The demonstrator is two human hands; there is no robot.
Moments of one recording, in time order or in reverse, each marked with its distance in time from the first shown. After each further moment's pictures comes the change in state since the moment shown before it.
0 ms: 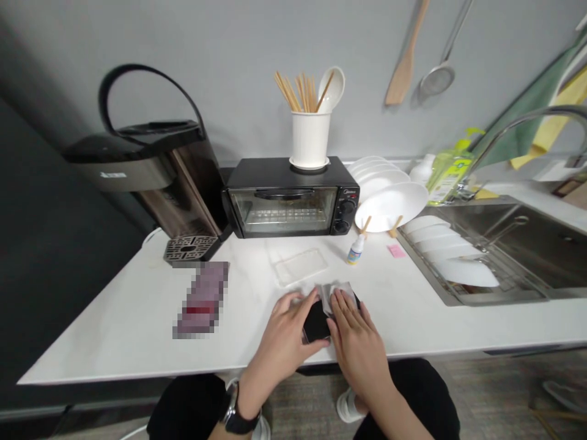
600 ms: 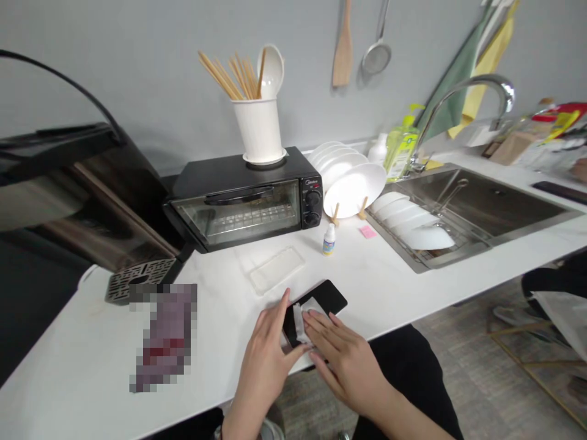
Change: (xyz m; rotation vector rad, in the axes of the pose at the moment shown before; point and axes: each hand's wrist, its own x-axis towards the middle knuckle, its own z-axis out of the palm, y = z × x) left_hand 0.002 -0.004 0.005 0.106 -0.091 -0.069; right_hand -0.020 0.018 0.004 0.074 -0.207 -0.238
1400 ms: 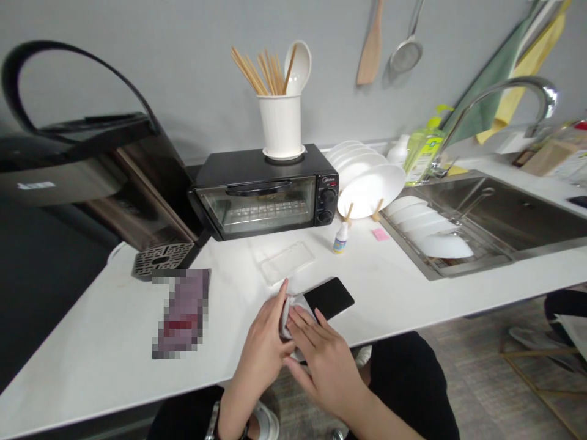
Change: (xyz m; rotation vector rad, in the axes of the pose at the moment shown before) left_hand -0.007 -0.007 -0.012 -0.149 0.042 -0.040; right_hand 0.017 -0.030 0.013 -0.014 -0.033 -0.023
